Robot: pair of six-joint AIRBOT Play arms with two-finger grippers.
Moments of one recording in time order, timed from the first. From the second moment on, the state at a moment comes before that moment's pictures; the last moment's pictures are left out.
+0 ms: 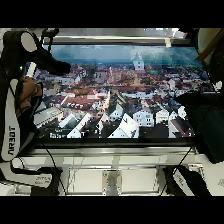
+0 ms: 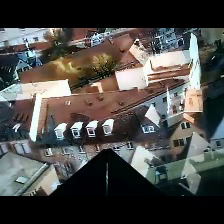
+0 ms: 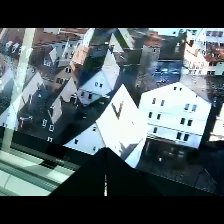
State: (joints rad) left arm -0.16 -1.53 1.87 1.49 -1.45 -1.45; right arm -0.25 -0.79 1.17 -0.95 1.48 1.33
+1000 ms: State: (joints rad) left arm -0.15 -1.55 1.87 1.62 -1.36 -1.45; right arm -0.25 -0.79 1.17 -0.98 1.47 1.33
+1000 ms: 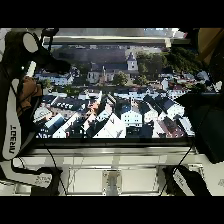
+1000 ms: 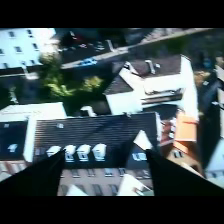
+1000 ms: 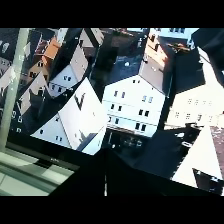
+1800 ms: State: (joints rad) left arm 0.27 -1.87 1.87 2.10 -1.33 -1.57; right arm -0.25 -0.84 1.17 -1.02 1.32 1.33
